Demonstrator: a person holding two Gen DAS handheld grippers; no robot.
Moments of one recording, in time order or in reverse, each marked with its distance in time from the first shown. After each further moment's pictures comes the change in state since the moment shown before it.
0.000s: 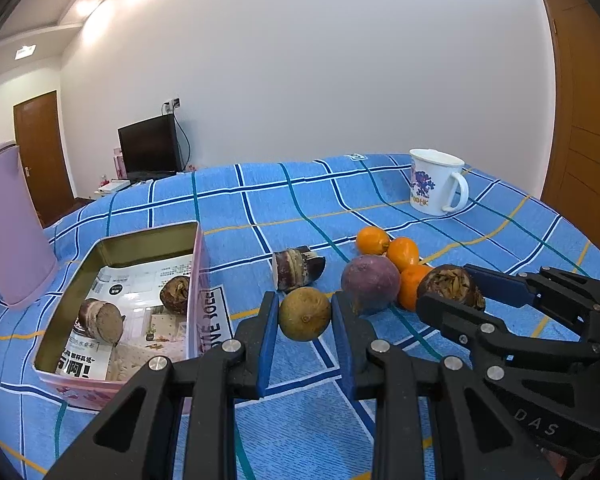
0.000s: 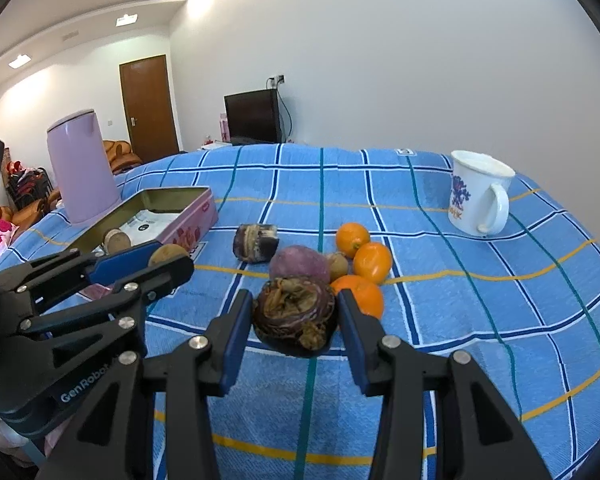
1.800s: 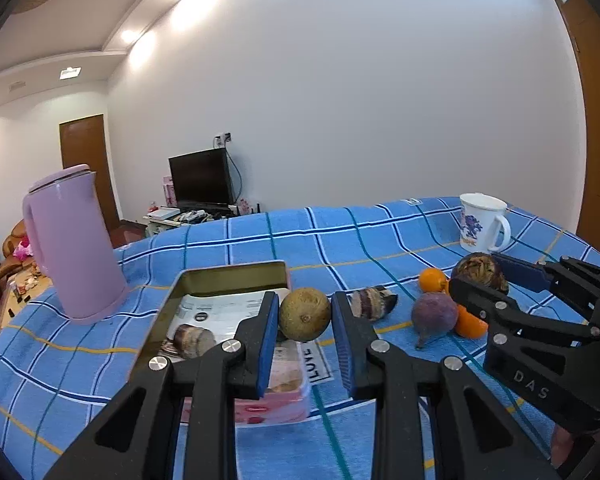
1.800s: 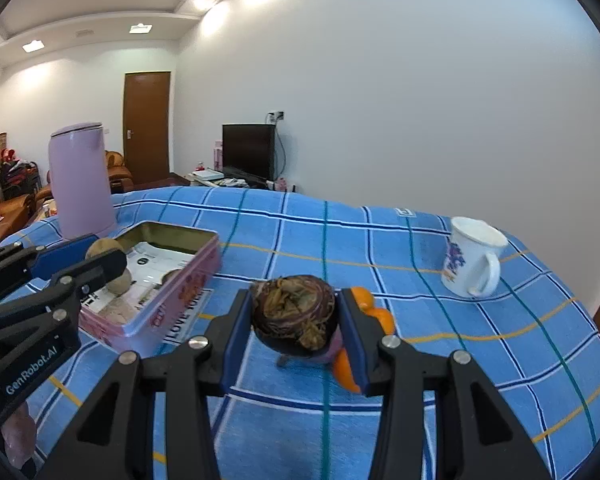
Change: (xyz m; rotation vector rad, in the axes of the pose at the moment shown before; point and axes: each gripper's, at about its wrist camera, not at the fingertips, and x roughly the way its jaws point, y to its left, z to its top) left arm -0.051 0.041 0.005 -0.027 -0.140 0.181; right arm -0.006 0.041 0.024 -0.104 -0.141 -0.081
